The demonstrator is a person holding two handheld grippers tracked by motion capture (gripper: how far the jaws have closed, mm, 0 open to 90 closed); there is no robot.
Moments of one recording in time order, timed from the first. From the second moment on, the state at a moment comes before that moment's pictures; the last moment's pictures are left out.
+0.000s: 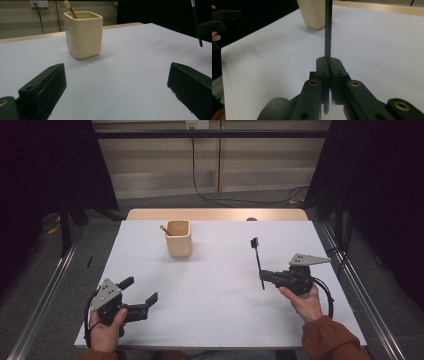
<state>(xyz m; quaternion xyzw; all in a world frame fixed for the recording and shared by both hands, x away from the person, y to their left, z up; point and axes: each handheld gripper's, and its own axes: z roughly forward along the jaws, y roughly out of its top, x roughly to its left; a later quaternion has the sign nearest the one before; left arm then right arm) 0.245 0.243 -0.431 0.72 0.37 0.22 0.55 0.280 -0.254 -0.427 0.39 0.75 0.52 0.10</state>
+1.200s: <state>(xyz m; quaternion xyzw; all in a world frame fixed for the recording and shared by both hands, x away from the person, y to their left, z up) 0.244 0.235 -0.425 0.71 0.36 0.22 0.56 0.274 -0.240 -0.420 0.35 0.74 0.56 0.09</state>
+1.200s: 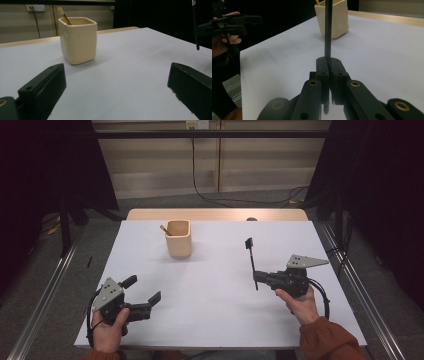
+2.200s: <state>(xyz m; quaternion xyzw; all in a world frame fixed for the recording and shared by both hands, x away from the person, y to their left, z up) 0.261 0.193 -0.404 0.72 0.32 0.20 0.58 0.271 -0.230 -0.416 0.34 0.74 0.57 0.08</state>
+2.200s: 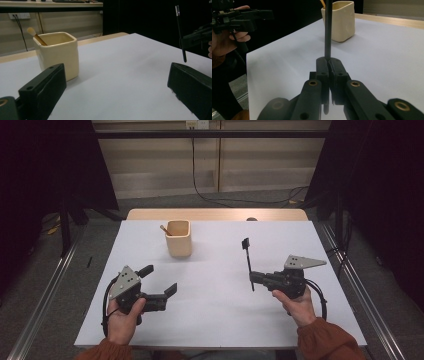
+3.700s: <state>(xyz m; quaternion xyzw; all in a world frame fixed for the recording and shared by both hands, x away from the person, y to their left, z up) 0.281 0.089 -0.382 0.75 0.23 0.14 0.61 0.271 -0.207 -0.417 0.32 0.74 0.58 0.07</state>
